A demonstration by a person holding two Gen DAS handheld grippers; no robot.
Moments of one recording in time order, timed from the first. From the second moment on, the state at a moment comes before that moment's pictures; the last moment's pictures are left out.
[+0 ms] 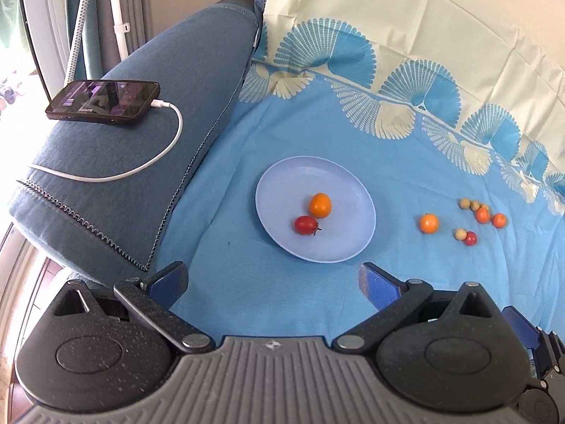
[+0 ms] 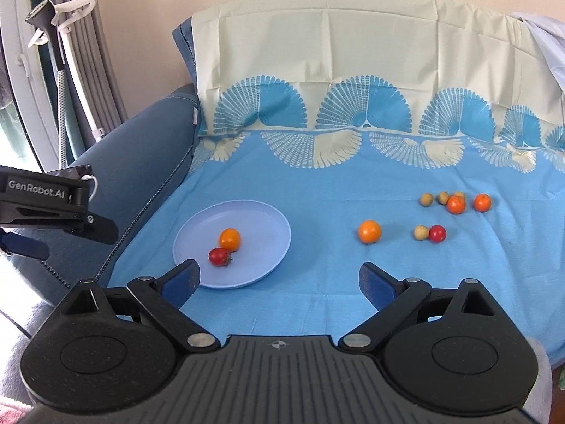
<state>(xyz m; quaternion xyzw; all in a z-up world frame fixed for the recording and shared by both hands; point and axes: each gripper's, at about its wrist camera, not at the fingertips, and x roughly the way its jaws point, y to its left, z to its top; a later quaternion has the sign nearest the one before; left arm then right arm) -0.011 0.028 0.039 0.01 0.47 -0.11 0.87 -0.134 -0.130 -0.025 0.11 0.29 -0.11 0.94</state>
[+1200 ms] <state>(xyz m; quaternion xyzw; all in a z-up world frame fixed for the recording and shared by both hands) -0.029 -0.023 0.292 0.01 0.34 -0.19 0.92 -0.149 -0.232 -0.015 0.22 0.30 -0.24 0.89</state>
